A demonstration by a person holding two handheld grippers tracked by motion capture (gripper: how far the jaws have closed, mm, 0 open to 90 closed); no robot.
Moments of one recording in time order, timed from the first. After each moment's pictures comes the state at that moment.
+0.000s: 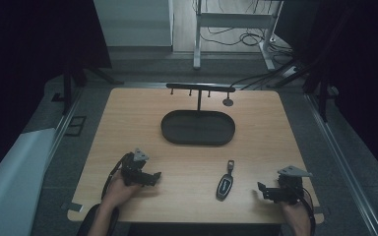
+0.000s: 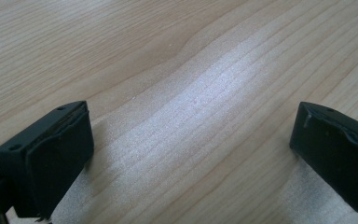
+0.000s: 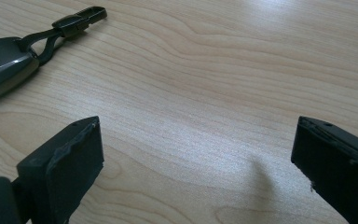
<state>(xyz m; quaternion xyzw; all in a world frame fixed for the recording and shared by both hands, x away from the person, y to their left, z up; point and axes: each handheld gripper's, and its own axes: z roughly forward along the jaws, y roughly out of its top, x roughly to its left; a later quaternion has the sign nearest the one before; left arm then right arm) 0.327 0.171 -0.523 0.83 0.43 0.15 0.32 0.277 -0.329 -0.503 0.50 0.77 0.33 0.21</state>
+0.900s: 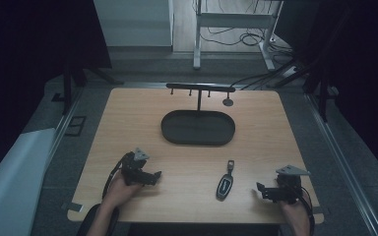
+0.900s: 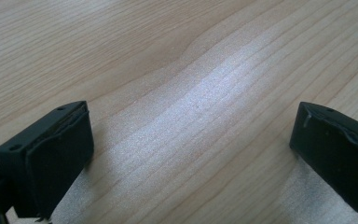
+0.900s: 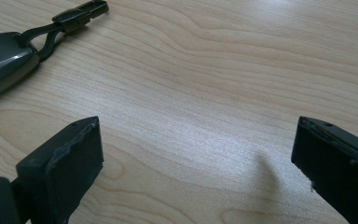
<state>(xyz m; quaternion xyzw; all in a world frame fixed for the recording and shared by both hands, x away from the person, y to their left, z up) 0.328 0.170 -0.523 0.83 0.43 0.15 0.32 0.280 -0.326 -0.504 0.50 0.78 0.32 0.20</state>
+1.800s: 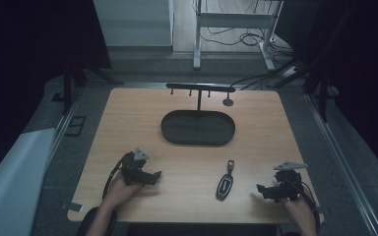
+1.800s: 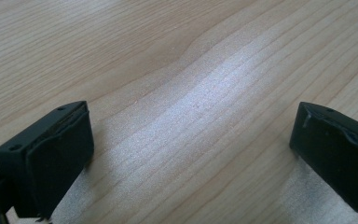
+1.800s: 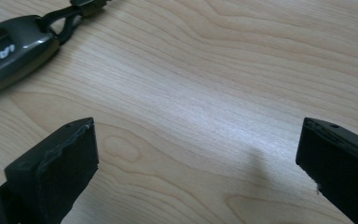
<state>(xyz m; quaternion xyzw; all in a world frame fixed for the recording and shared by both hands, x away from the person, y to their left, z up) 0.328 0.171 -0.523 0.83 0.43 0.15 0.32 0.287 -0.323 -0.487 0.49 0.81 0.28 0.15</state>
